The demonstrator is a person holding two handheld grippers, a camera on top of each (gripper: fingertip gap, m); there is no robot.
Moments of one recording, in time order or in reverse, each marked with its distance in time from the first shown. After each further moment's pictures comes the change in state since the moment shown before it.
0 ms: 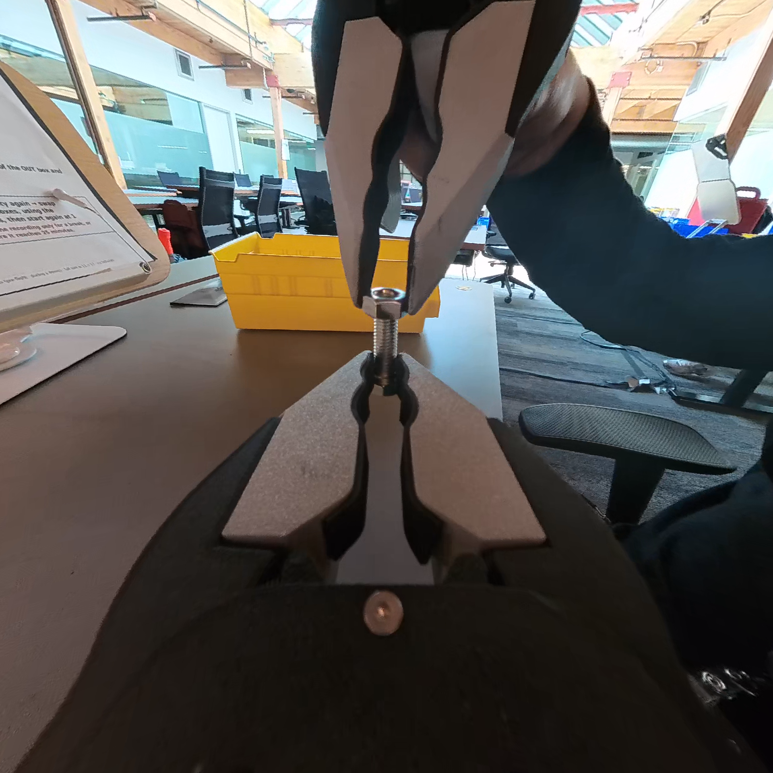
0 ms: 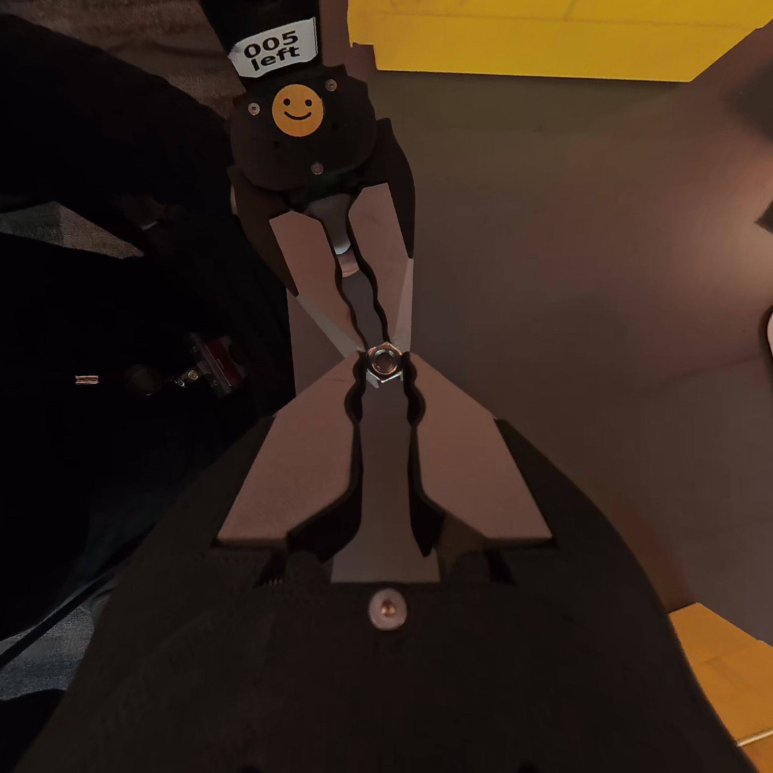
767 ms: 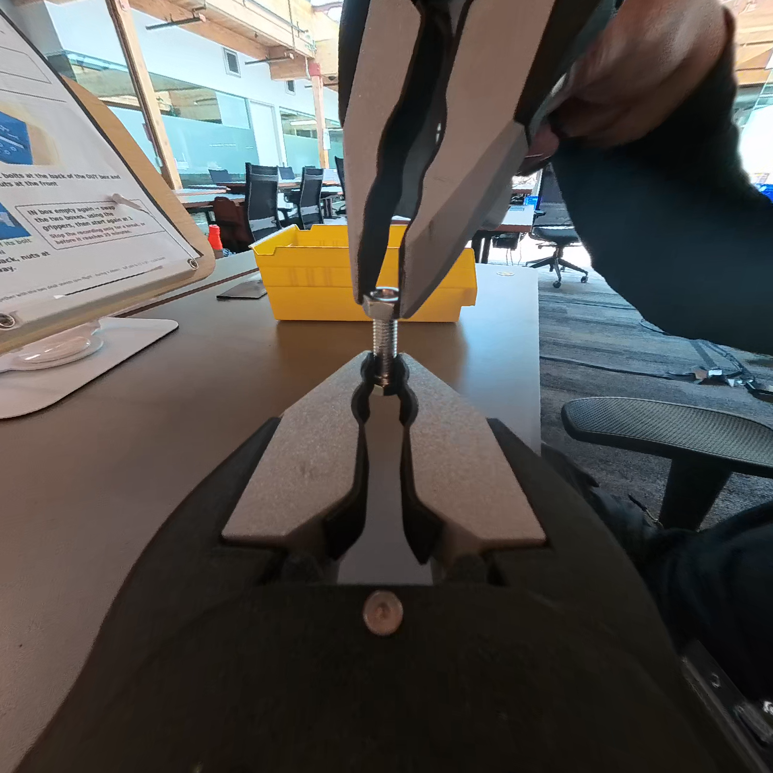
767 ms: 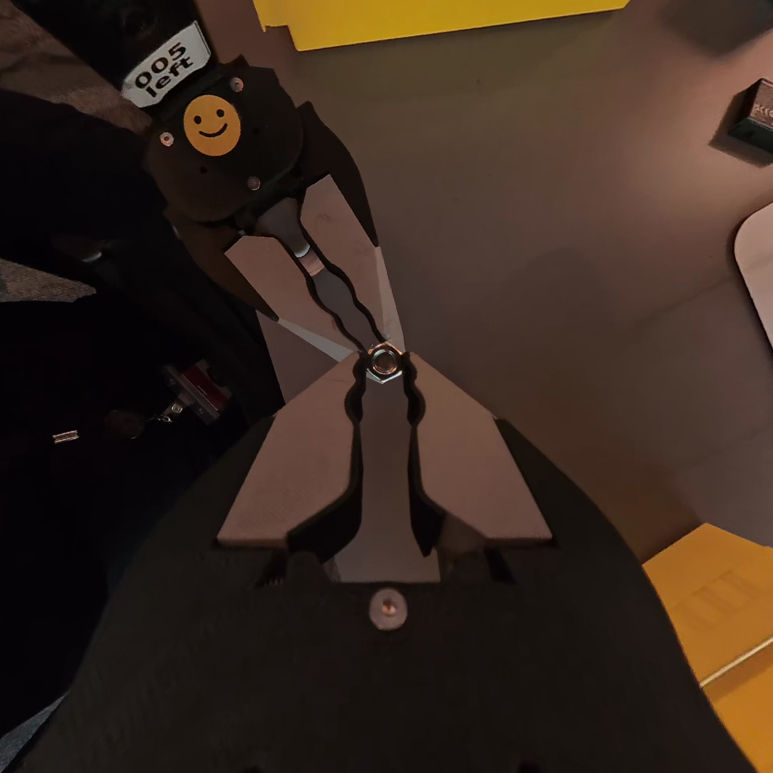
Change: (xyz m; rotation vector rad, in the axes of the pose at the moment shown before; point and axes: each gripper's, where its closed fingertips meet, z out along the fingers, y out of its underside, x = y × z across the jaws) left arm -0.011 0.004 0.000 -0.034 -0.107 0.058; right arm 0.009 0.001 0.004 -0.059 0.138 0.152
